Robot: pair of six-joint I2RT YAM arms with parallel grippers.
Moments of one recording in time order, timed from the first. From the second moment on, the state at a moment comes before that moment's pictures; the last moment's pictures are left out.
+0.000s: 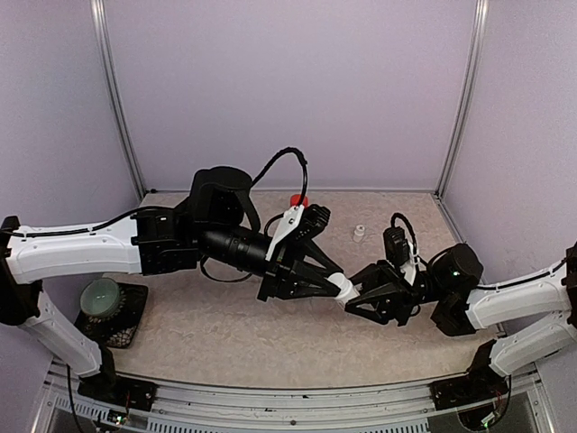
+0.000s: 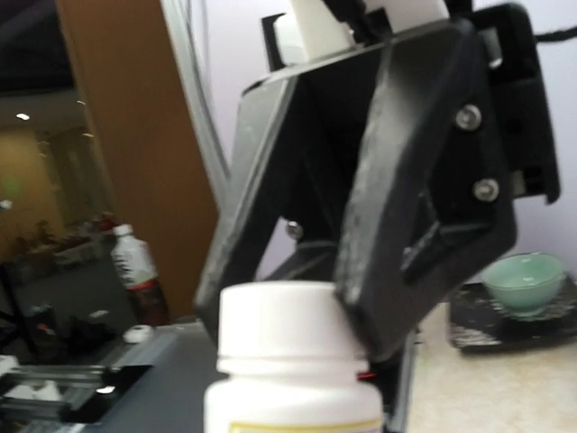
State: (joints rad) left arm -1.14 1.50 1.27 -0.07 0.65 0.23; right arm 0.90 1.26 0.38 1.30 -0.91 0.56
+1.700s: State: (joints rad) left arm -1.10 1.56 1.14 0.39 0.56 -0.29; right arm 0.91 1.11 0.45 0.79 -0.56 0.18
